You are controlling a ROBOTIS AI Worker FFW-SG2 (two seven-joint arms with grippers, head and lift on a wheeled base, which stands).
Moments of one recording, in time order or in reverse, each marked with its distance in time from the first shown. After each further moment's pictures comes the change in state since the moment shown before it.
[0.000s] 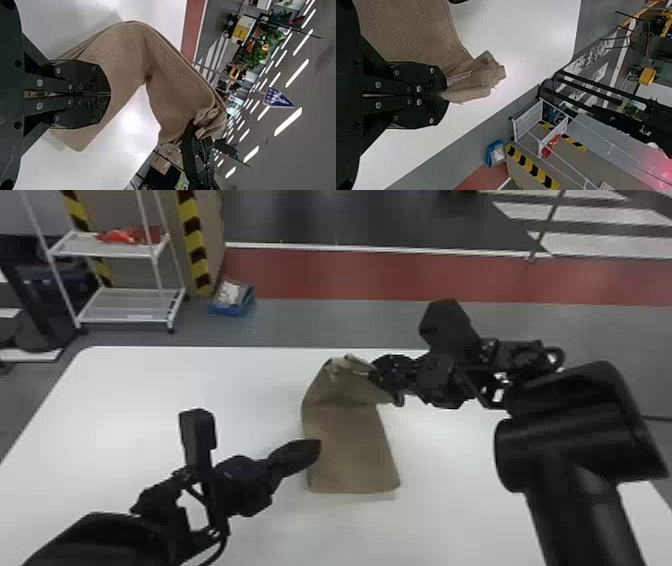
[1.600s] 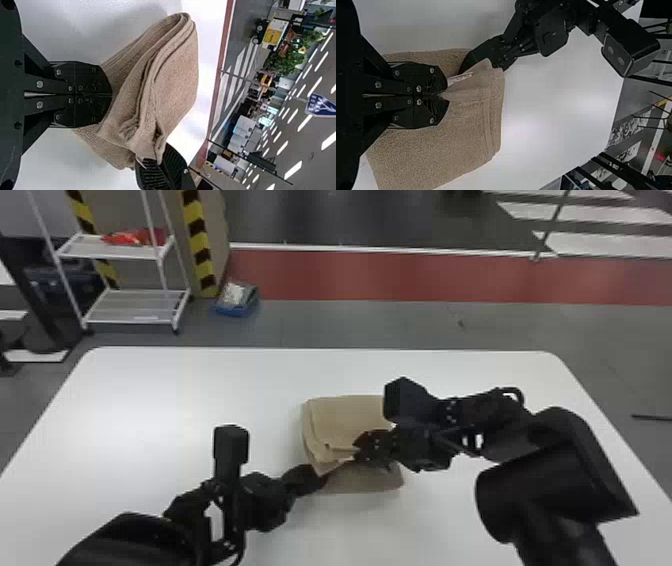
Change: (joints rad) left arm -0.034 -0.007 -0.065 0.107 -0.121 0.026 0.057; right arm 0.093 -0.041 0.098 0.057 0.114 -0.141 0.193
